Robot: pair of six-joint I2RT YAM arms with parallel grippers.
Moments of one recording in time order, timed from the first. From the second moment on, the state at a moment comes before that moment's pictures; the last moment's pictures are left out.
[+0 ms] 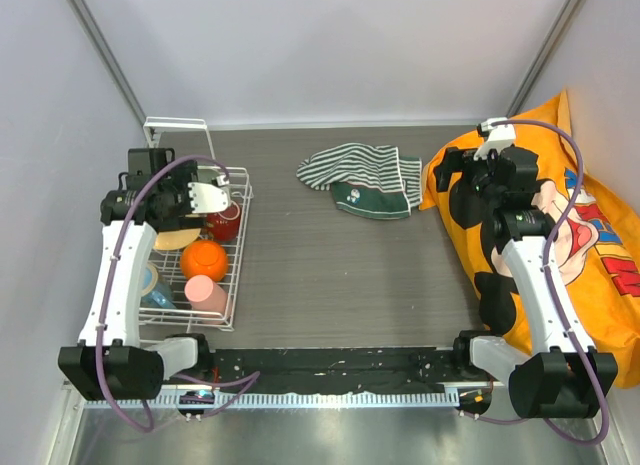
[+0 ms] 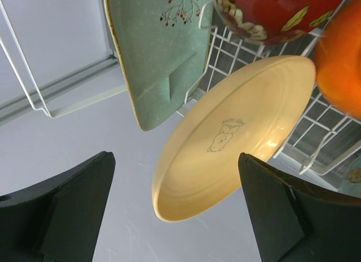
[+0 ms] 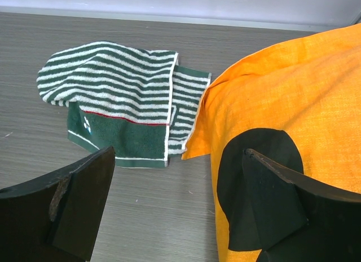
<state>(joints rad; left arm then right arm) 0.01 1.18 1.31 -0.97 0.03 1.50 -0.02 1.08 1.01 -0.23 -0.17 0.00</state>
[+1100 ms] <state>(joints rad) 0.07 1.26 1.25 -0.78 -0.06 1.61 -0.02 1.09 1.01 -0.24 -0.18 0.00</state>
